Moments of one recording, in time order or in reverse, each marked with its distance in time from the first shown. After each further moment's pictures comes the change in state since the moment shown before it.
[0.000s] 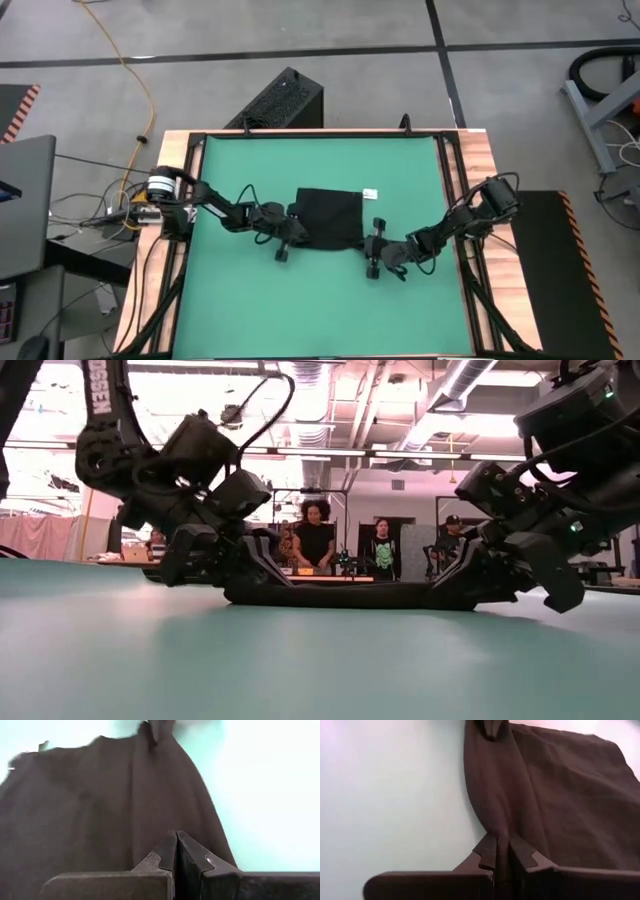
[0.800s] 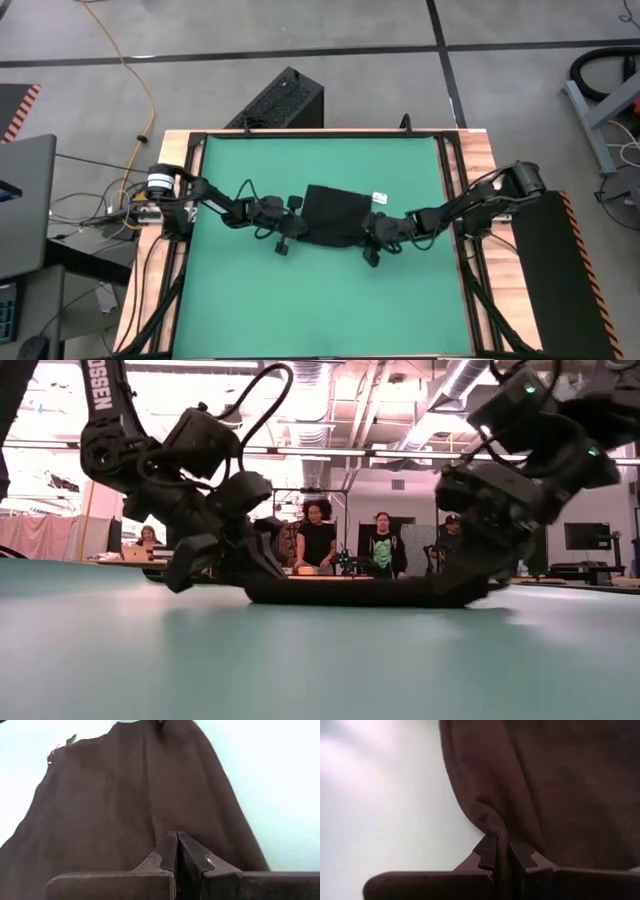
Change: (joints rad) left arm 0.045 -0.055 0.003 0.008 -0.050 0.185; right arm -0.185 -0.340 0.044 -0.353 -0.412 0.453
